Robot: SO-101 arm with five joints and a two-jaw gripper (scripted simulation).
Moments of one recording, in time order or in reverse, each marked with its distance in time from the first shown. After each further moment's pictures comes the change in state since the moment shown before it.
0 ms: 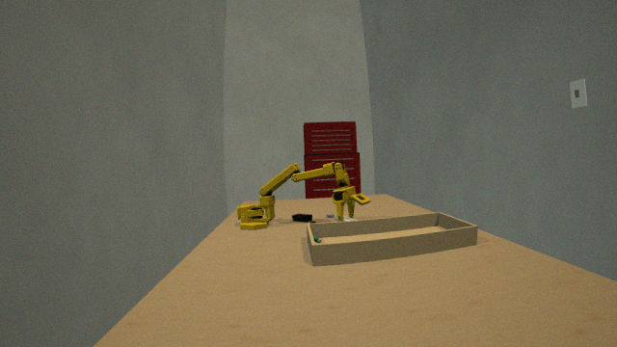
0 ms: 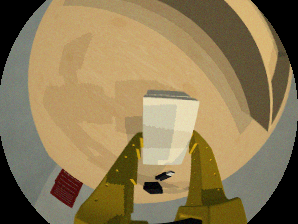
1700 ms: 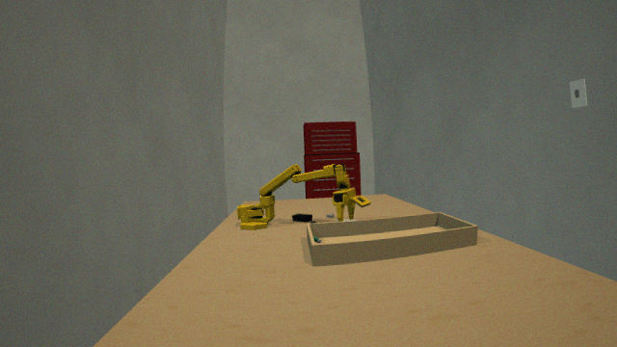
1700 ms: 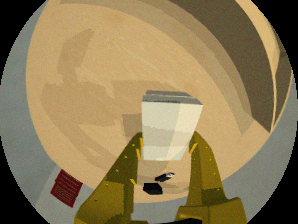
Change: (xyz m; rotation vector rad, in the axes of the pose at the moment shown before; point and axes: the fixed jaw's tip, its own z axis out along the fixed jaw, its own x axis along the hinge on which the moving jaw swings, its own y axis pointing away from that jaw) arm 0.001 -0.001 0.006 0.007 0.013 -0.001
